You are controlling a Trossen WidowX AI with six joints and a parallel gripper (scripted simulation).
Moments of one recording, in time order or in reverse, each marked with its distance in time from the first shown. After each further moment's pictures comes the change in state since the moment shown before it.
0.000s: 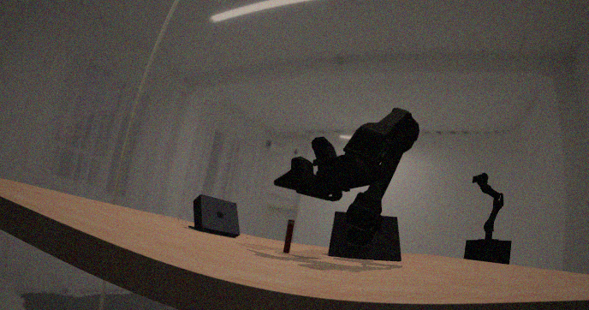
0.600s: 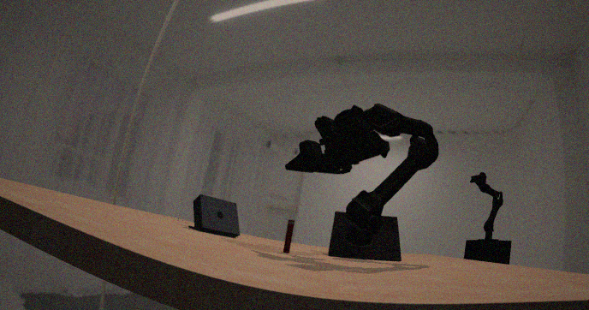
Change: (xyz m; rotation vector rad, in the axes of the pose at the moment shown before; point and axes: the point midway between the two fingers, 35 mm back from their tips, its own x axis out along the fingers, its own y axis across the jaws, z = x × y) arm -0.017 -0.021 0.051 -0.191 0.076 -0.061
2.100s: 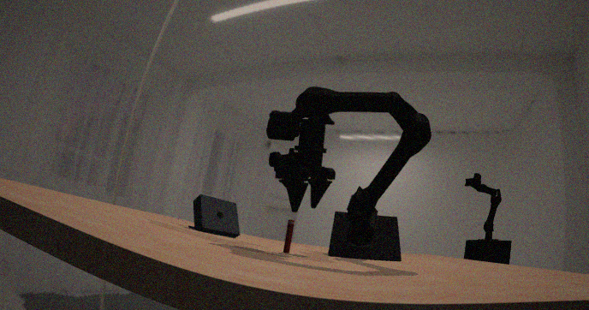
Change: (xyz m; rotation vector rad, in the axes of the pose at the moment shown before) arm 0.025 0.004 -0.069 -0.088 1.193 0.011
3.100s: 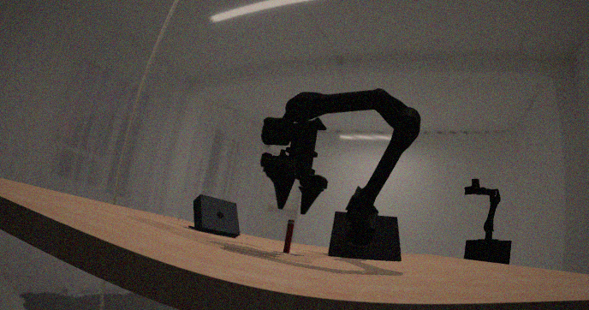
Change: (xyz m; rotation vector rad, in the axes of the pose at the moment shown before) arm 0.006 0.020 0.018 0.090 0.071 0.228
